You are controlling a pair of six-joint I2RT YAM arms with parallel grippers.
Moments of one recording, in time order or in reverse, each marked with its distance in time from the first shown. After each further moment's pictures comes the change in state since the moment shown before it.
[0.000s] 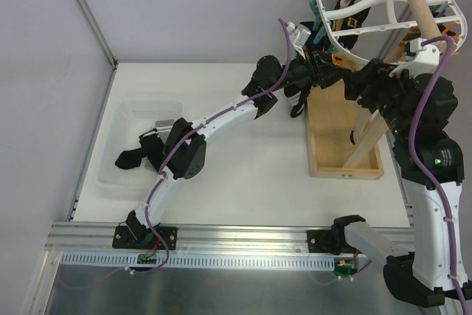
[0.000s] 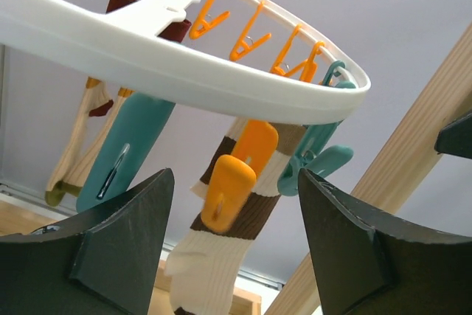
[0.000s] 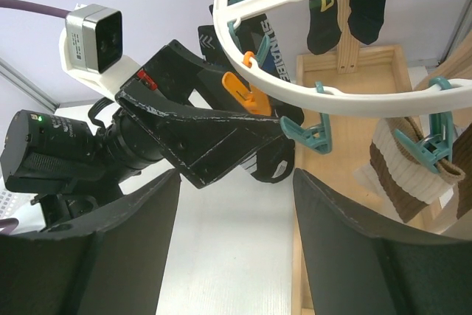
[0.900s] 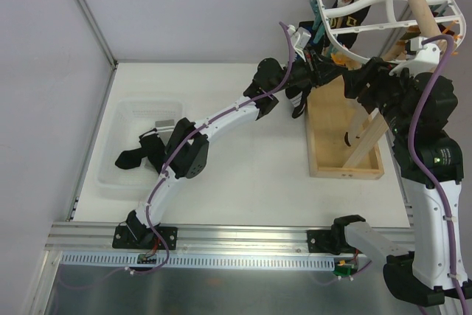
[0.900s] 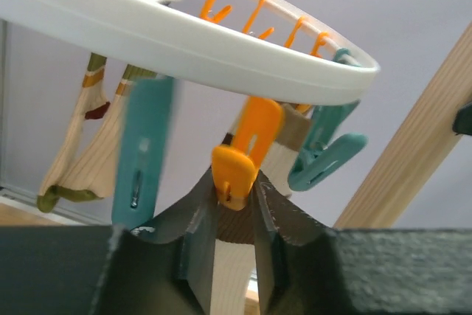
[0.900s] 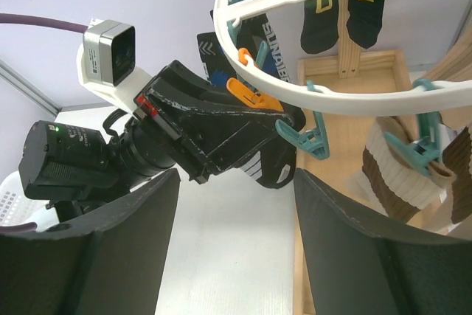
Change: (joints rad) left arm 0.000 0.029 0.008 0.035 0.000 -0.002; right arm 0.000 0.006 0.000 0.016 0.000 0.002
